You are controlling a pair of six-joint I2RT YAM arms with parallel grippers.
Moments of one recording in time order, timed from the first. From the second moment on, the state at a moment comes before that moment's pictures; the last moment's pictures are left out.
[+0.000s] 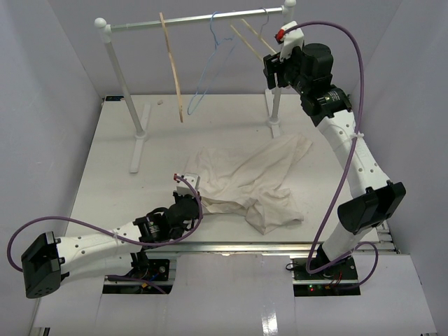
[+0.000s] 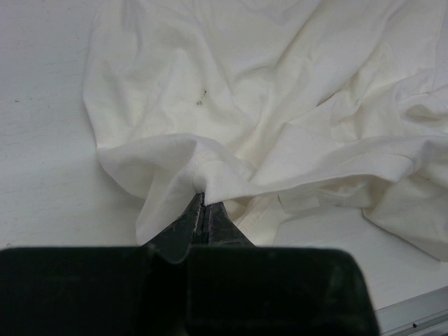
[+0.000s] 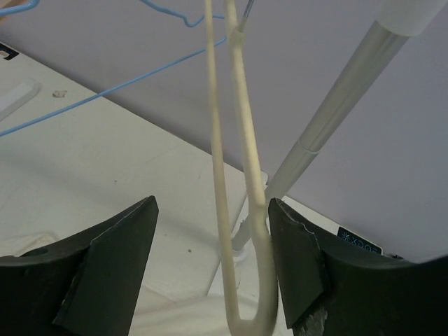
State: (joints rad) left arm -1.11 0.91 0.44 -0.05 -0.72 -0.50; right arm 0.39 1.67 1.92 -0.36 -0.04 -0.24
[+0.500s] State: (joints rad) left arm -1.11 0.93 0.44 -0.05 -0.72 -0.50; right arm 0.39 1.69 1.94 -0.37 -0.08 -0.19
